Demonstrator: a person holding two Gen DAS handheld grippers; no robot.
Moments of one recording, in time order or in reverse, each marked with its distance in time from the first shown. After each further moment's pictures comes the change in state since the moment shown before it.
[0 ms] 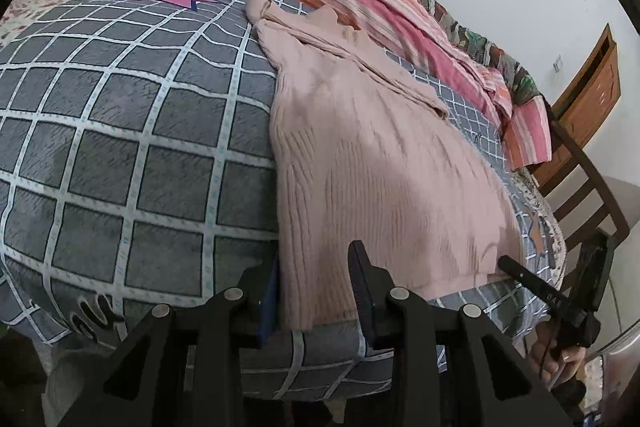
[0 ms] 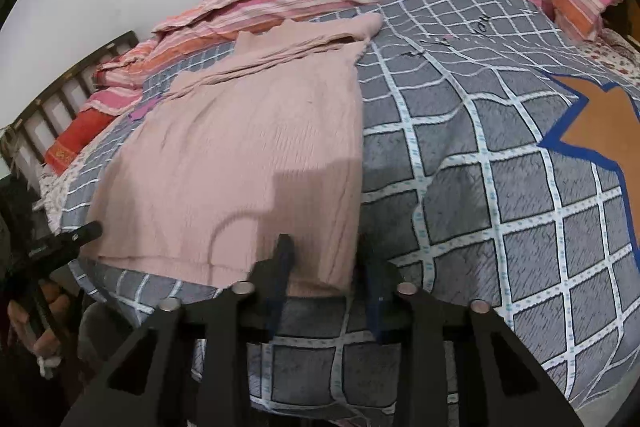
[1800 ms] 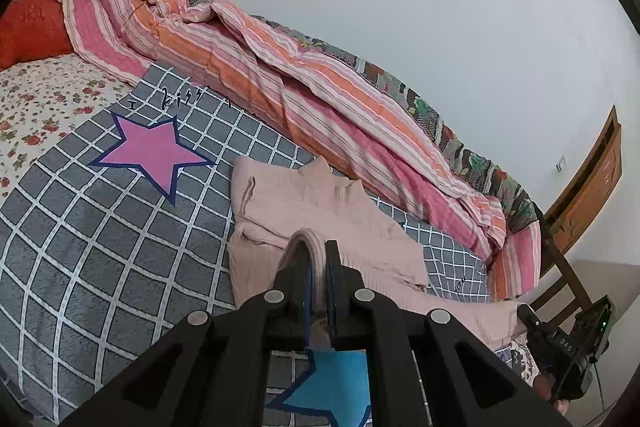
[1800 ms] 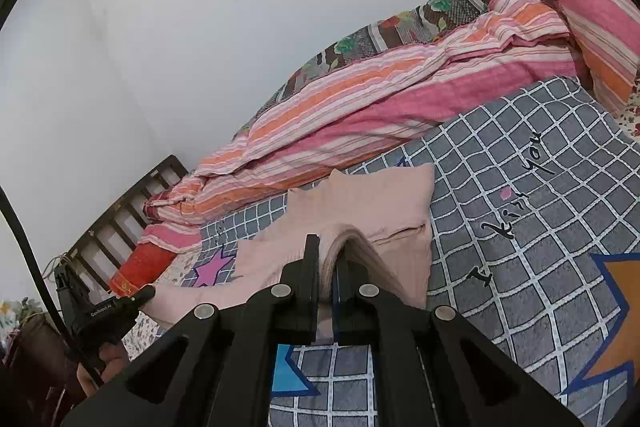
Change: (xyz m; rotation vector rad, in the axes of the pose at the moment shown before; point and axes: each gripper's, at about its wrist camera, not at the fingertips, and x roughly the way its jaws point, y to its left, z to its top) left arm -0.040 -0.019 0.174 -0.131 -0.288 -0.014; right arm -0.030 -0.002 0.179 0.194 -0.272 0.259
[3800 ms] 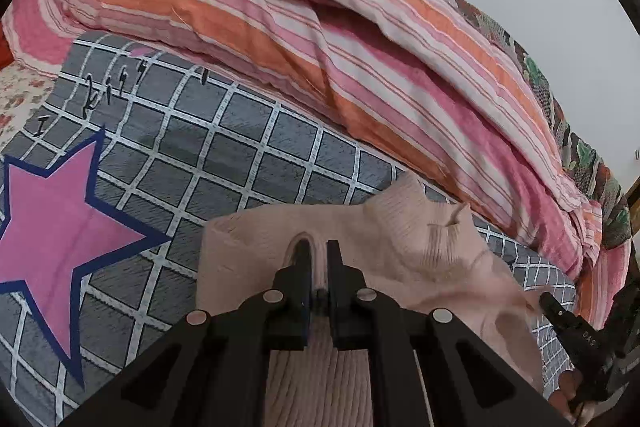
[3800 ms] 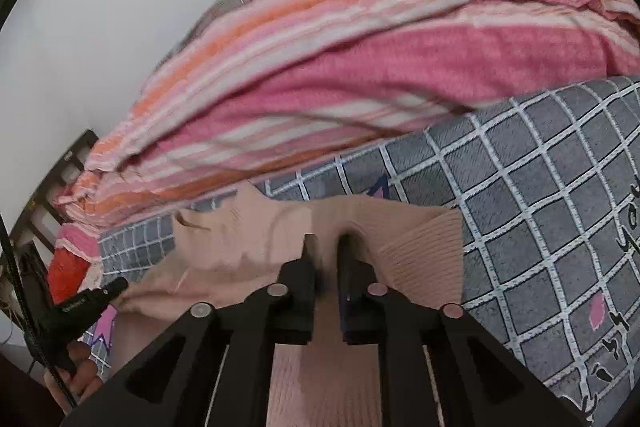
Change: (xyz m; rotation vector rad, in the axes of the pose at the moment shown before) left arm 0.245 0.023 0.087 0.030 0.201 0.210; right arm 0.254 -0.043 0.075 -0.010 0.192 -0.219
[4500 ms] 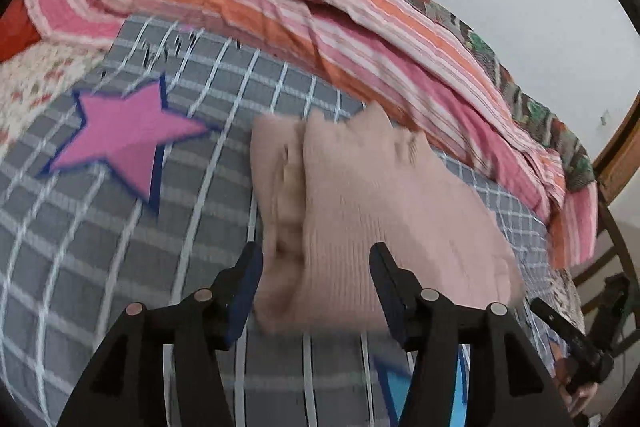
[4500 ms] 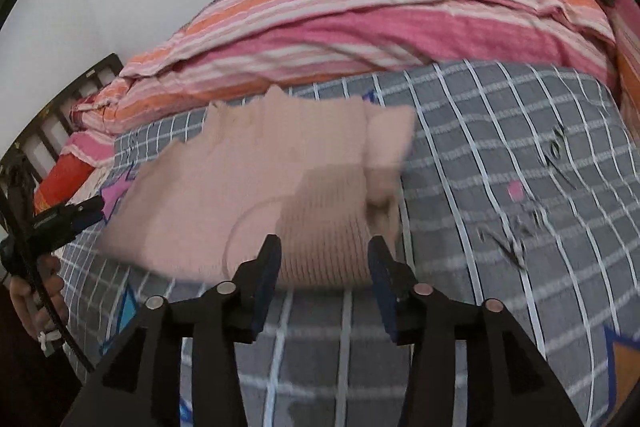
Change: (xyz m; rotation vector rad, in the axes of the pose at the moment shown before) left arm -0.102 0.036 -0.100 0.052 0.013 -0.088; right arm -0.115 -0.014 -0.111 -0.173 0.087 -0.026
